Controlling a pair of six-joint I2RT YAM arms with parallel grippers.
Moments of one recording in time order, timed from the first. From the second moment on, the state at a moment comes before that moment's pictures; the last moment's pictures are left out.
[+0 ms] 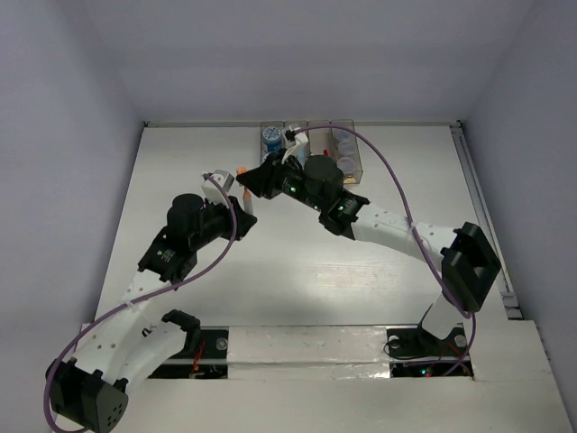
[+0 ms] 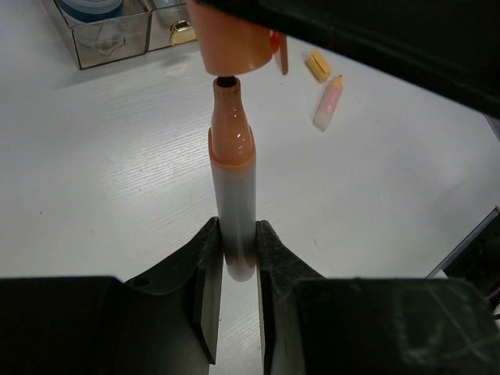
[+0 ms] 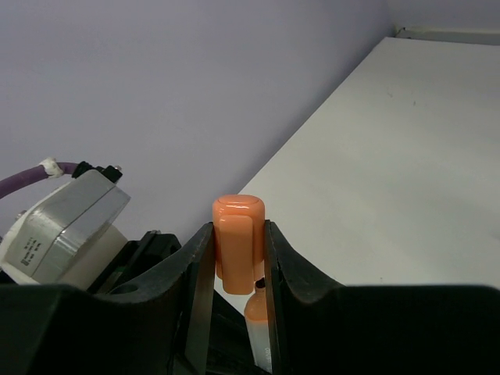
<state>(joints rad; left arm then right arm) -0.40 0.82 0.69 -0.24 0.29 -0.31 0.90 1.66 1.30 0.42 -0.10 0.60</state>
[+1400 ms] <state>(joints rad) -0.37 0.79 0.69 -0.26 0.28 -0.31 0.94 1.68 1.27 0.43 0.00 0.55</state>
